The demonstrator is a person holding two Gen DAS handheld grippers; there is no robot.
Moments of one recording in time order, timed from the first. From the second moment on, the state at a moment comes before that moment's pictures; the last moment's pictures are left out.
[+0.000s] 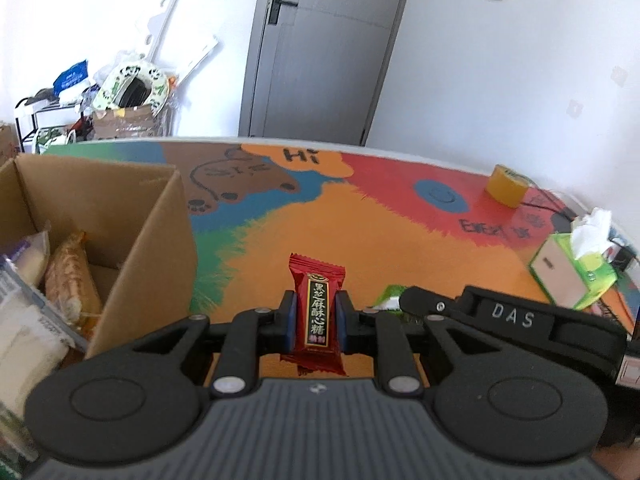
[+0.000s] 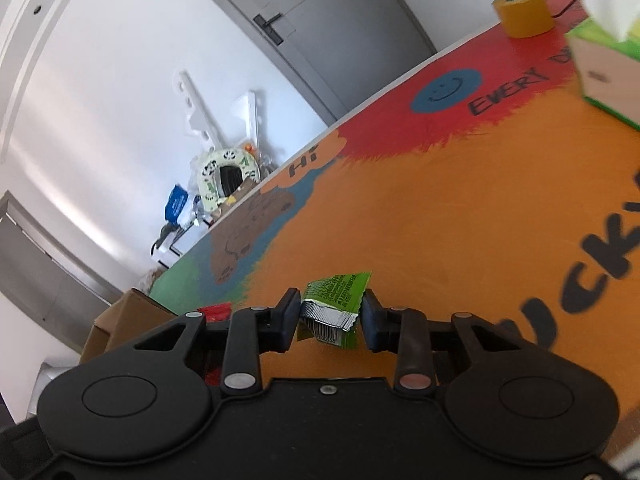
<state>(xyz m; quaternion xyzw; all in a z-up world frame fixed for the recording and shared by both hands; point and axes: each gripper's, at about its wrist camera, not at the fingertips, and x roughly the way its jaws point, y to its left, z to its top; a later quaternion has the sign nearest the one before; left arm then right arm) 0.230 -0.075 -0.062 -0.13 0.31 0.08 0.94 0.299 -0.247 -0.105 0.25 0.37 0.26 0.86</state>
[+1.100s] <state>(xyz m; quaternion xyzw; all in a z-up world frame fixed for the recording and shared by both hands) 0.110 -0.038 -0.003 -0.14 0.22 0.06 0.96 0.190 -0.232 -0.026 0.22 0.24 0.30 0.90</state>
